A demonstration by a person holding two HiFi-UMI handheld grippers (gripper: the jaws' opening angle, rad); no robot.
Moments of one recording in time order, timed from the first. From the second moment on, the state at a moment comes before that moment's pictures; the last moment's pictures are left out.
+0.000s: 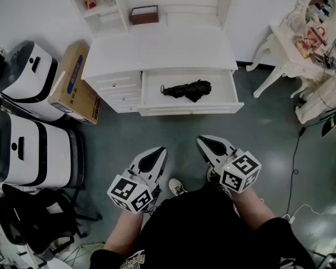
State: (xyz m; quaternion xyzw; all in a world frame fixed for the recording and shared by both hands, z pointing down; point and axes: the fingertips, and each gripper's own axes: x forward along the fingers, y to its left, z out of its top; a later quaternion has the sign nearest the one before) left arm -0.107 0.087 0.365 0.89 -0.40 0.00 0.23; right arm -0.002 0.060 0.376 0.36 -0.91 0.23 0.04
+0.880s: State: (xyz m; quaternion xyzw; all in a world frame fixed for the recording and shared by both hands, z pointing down) left arm -0.105 0.092 0.372 0.90 -0.38 0.00 0.23; right arm -0.010 0.066 0.376 0.35 -0.91 0.21 0.04
